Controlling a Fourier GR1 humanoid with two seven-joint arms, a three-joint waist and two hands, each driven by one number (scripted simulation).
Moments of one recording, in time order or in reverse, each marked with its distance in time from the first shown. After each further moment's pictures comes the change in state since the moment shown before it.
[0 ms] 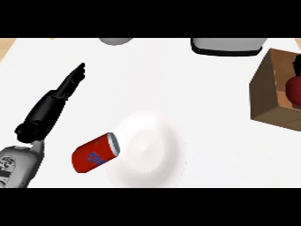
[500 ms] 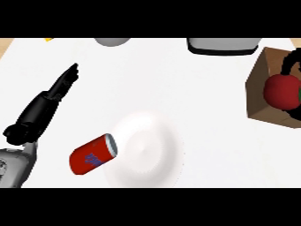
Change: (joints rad) left arm 0.021 0.035 0.013 -0.016 0.027 0.001 -0.004; right arm 0.158 0.029 -0.074 -0.446 -0.104 -0.305 0.240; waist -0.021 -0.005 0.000
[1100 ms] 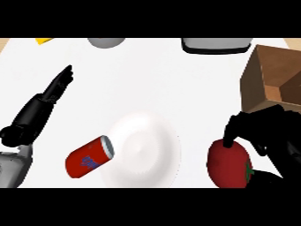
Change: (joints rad) left arm 0.024 0.026 0.000 0.000 0.019 0.027 -0.005; right arm 0.064 0.077 0.281 -0.535 0.176 -0.205 0.331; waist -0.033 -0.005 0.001
